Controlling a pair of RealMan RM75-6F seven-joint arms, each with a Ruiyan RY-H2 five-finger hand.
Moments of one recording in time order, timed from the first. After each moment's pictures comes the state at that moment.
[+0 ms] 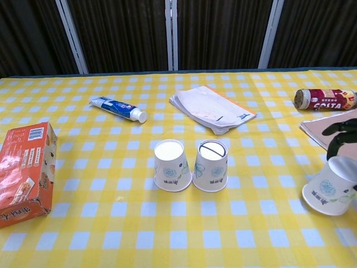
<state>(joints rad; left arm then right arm) -0.19 -1.10 0.07 -1.80 1.61 1.54 0.31 0.33 -1.26 0.03 -1.90 -1.22 1.17 -0.57</state>
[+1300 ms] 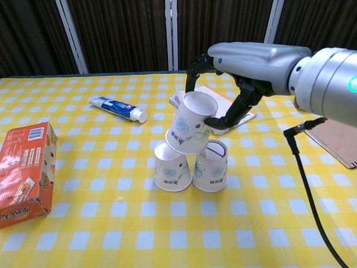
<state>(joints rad) -0.18 -1.06 0.02 -1.78 1.58 1.48 0.16 0.75 -1.51 0.24 -2.04 -0.94 1.19 -0.82</state>
